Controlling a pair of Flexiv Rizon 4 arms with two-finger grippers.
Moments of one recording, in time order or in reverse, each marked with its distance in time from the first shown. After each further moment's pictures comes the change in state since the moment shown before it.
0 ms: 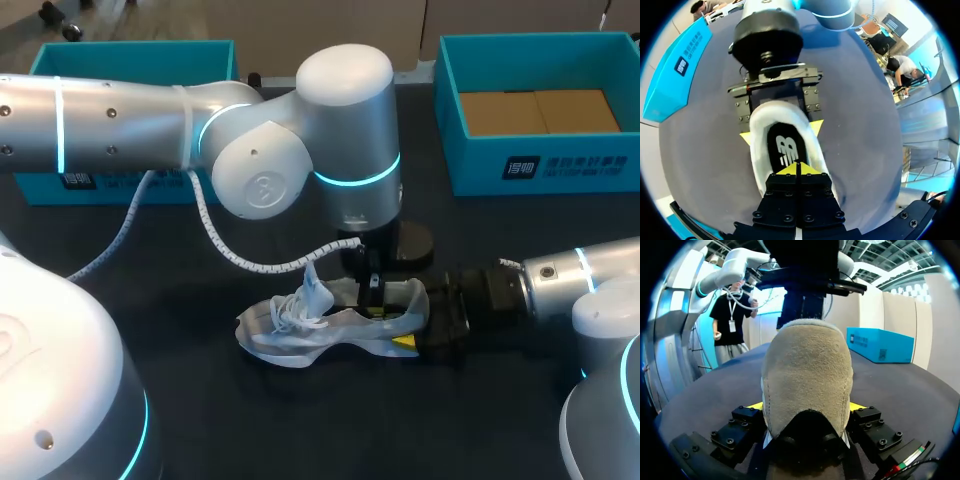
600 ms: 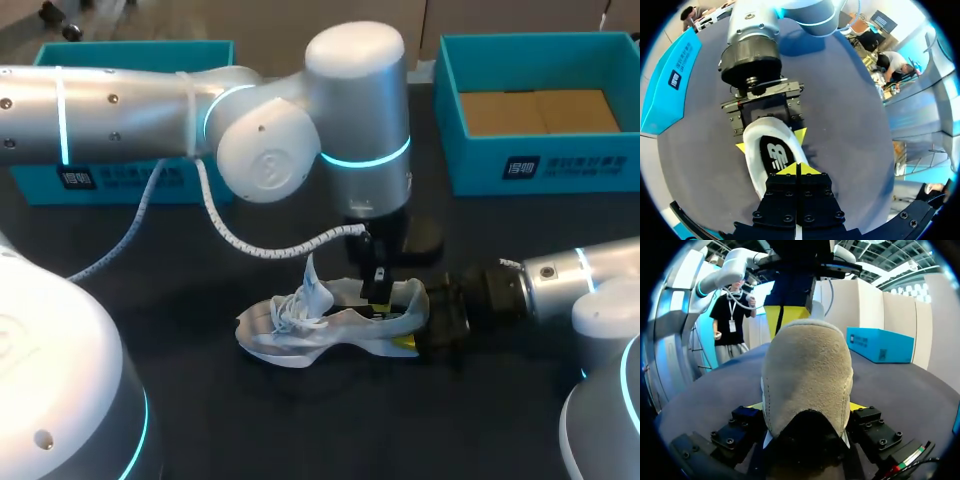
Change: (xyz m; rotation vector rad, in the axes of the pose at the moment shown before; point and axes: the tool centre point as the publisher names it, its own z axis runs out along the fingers) left arm 0.015 -0.013 -0.020 0.003 0.040 0.067; right arm 0.000 0.000 0.000 0.000 0.000 0.000
